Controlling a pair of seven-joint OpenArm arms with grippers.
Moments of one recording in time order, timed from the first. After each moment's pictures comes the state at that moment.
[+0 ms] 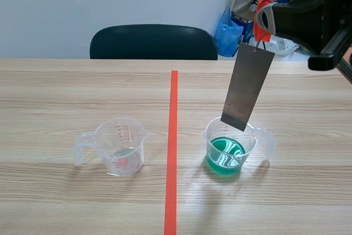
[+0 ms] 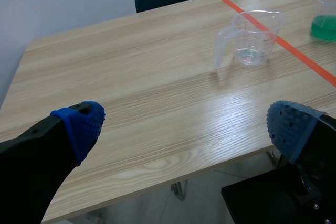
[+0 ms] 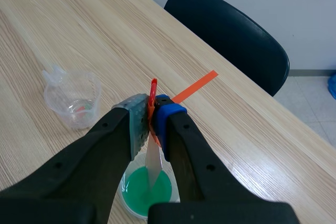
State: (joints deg) left arm 80.4 -26.7 -32.3 76.1 -3.3 -27.4 -82.6; right arm -13.6 35.7 12.0 128.0 46.0 33.3 -37.1
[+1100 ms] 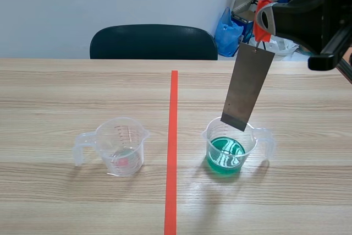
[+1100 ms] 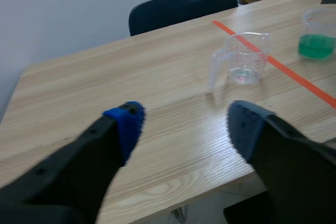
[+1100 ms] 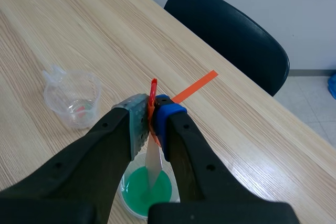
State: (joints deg) left arm 80.2 -31.1 -32.3 76.1 -3.3 -27.4 -86.7; right arm -13.6 35.7 12.0 128.0 46.0 33.3 -37.1
